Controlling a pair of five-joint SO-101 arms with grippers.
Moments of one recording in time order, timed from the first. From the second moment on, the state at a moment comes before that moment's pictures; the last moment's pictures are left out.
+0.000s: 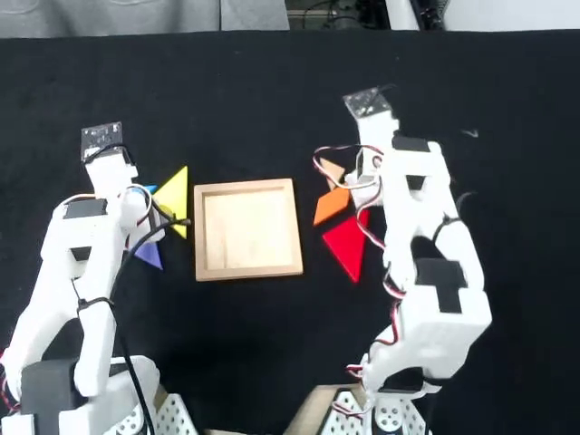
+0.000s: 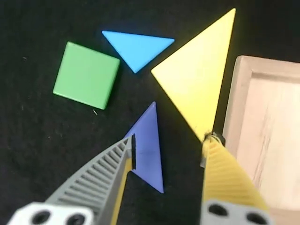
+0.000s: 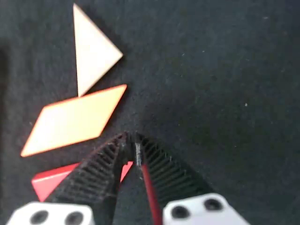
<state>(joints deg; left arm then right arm) -11.5 -16.8 45.9 48.1 4.6 3.6 16.5 14.0 55.8 23.6</state>
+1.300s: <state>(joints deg) -11.5 -24.8 51.6 43.6 5.5 -0.4 -21.0 45.0 70.6 64.7</state>
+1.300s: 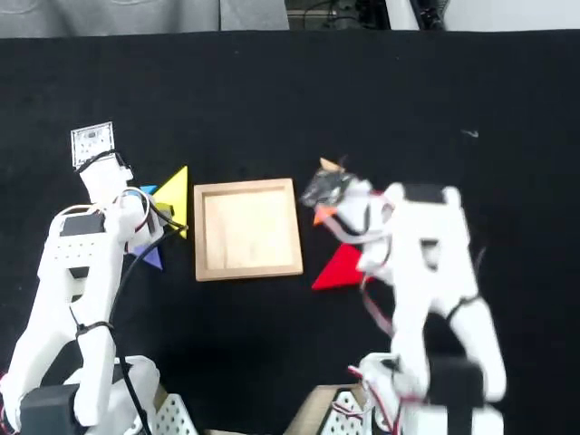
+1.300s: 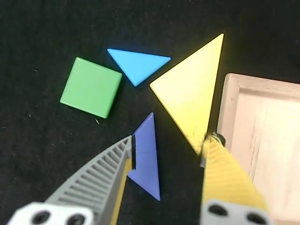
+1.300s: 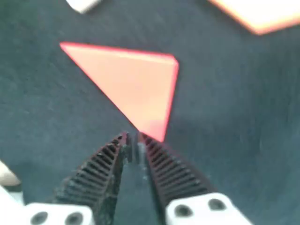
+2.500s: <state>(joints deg) -11.5 -24.8 51.6 43.6 5.5 -8.1 -2.3 44.4 65.9 82.0</state>
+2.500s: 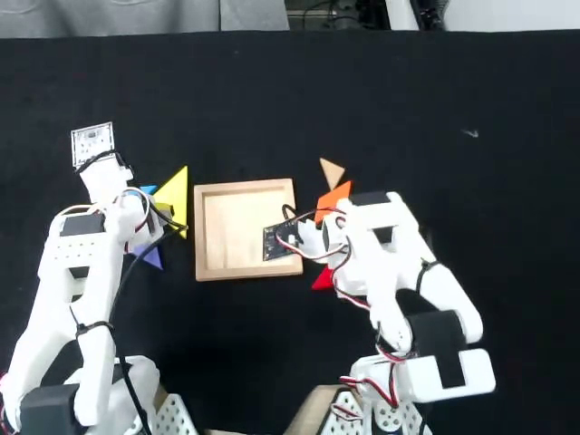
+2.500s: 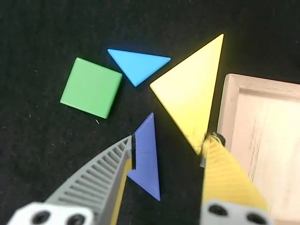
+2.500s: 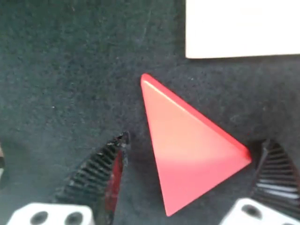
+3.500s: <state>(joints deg) -11.5 -24.8 51.6 43.6 5.5 -6.9 -0.3 43.6 63.6 82.4</state>
